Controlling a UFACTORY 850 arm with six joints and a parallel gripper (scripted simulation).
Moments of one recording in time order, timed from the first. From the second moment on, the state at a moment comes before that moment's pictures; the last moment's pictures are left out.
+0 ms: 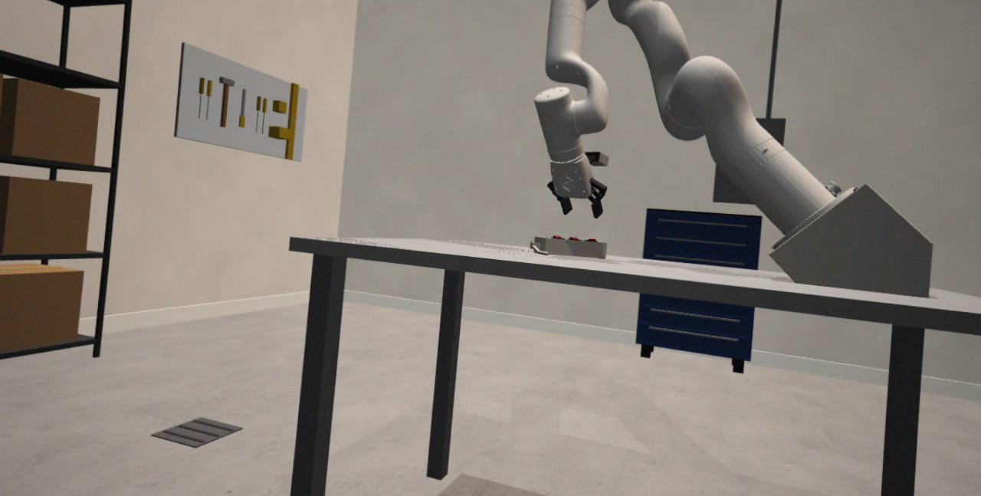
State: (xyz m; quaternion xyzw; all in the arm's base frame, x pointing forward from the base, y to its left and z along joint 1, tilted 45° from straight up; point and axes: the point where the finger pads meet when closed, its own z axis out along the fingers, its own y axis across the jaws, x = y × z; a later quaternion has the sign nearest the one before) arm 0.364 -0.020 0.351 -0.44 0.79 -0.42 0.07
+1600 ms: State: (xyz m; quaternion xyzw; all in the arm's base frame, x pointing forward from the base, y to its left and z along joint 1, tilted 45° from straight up) arm 0.329 0.008 0.405 -0.04 0.92 -0.04 0.38
